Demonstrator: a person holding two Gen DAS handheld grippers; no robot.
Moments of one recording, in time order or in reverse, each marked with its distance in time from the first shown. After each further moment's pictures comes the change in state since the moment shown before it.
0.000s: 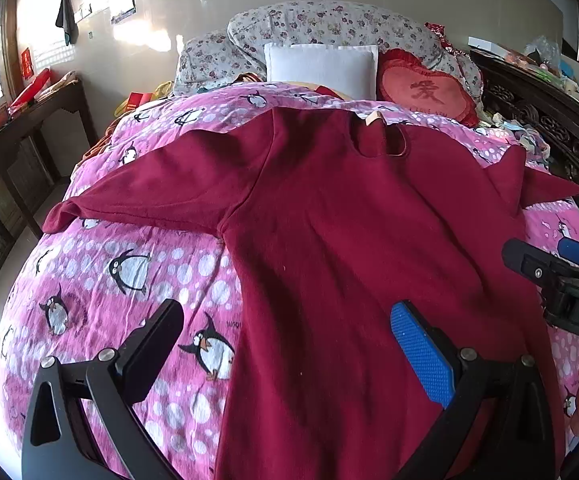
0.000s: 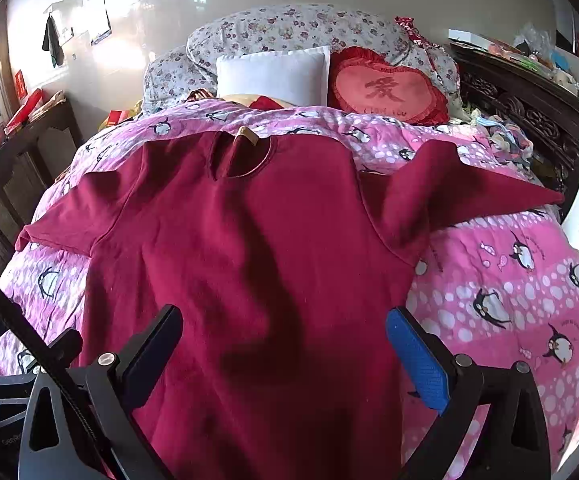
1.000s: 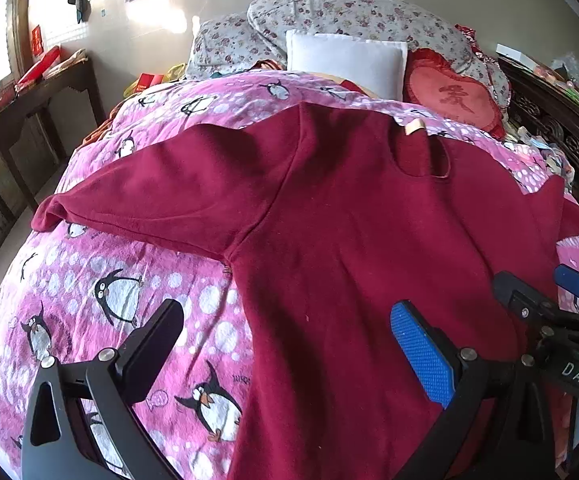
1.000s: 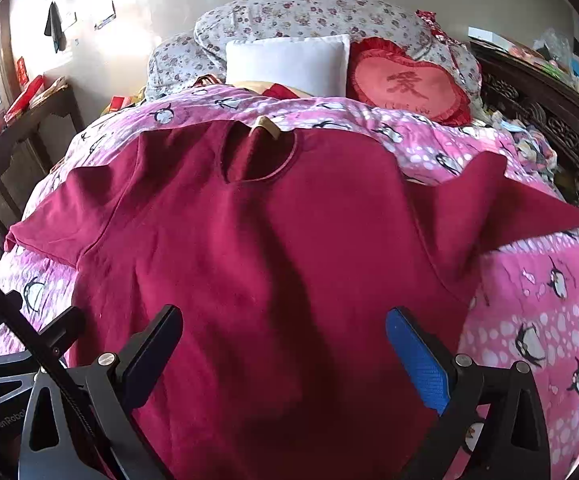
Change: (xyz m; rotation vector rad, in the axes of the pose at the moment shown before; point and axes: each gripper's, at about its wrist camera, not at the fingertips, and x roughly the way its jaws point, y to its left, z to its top) left arm 0.053 0.020 0.035 -0.079 0.046 0.020; right arm 0.053 0.025 0.028 -0.041 0.032 0.010
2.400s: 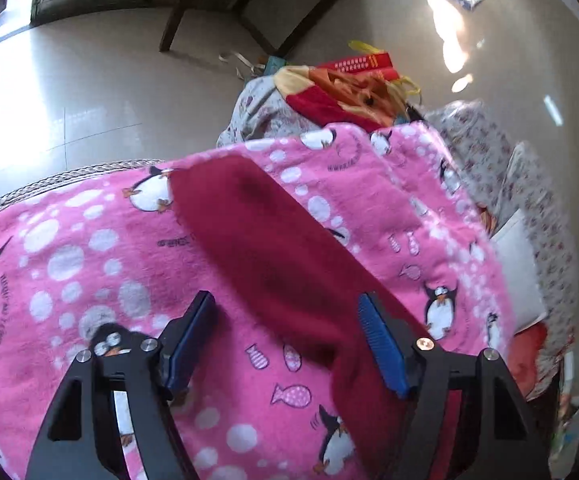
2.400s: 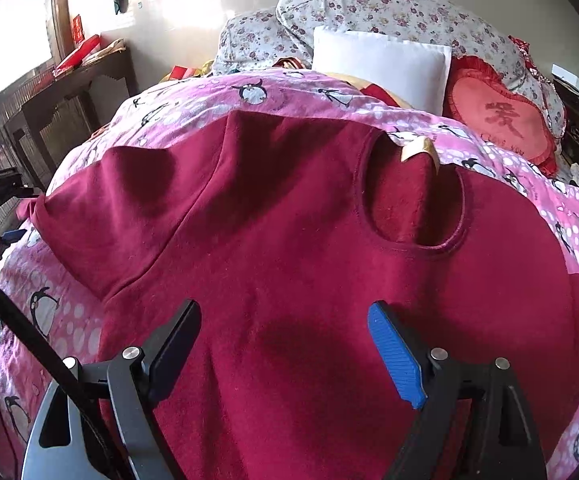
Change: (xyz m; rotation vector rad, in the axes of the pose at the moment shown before) left arm 0.098 0.354 0.046 -0.985 0.003 0.031; right arm 0.084 0.086 0.041 -0.189 0.038 0.138
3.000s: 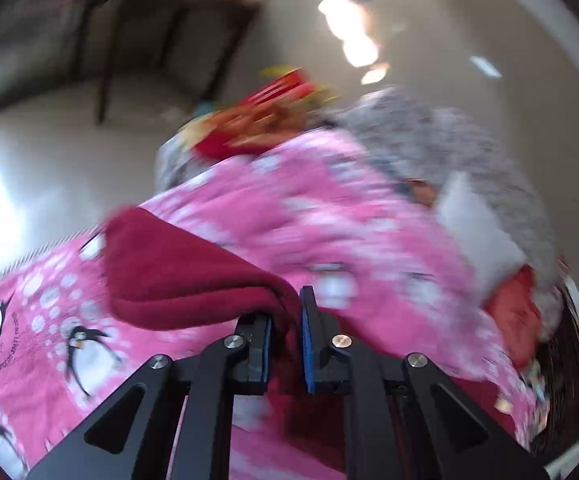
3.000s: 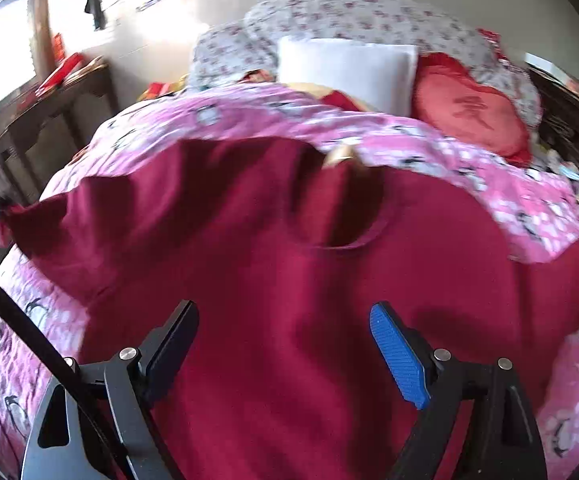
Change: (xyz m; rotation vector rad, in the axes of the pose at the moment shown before) left arm -0.071 -0.100 -0.046 0.345 -0.135 -0.135; right arm -0.029 -0.048 -0.002 0.073 -0.029 -0.056
